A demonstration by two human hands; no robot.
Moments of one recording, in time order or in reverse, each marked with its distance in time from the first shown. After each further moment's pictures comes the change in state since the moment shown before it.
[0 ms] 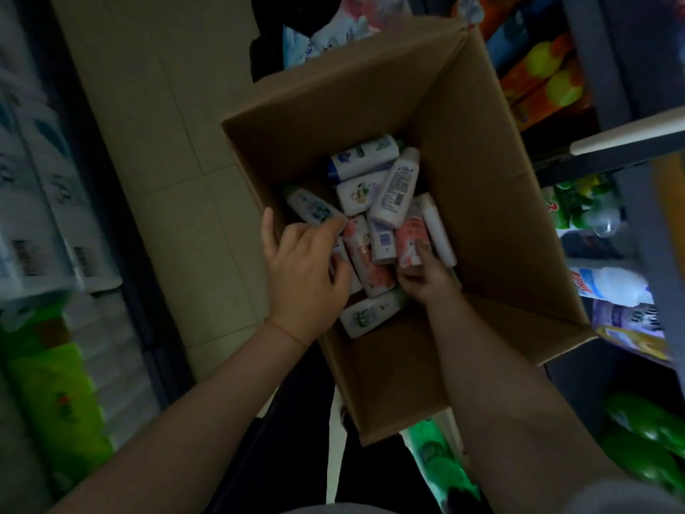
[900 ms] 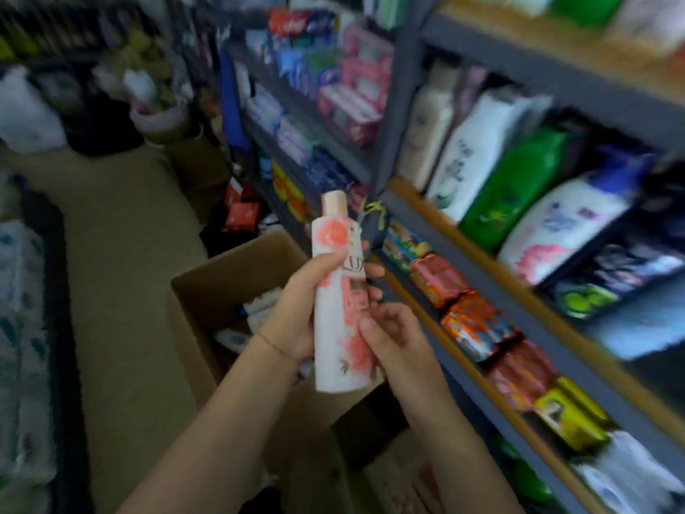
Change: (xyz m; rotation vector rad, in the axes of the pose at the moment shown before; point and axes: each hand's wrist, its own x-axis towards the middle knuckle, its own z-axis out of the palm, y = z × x) left_hand -0.089 0.323 -0.207 -1.746 -0.713 -0.260; right_hand -0.442 0.004 -0.236 -0.431 -0.463 -1.088
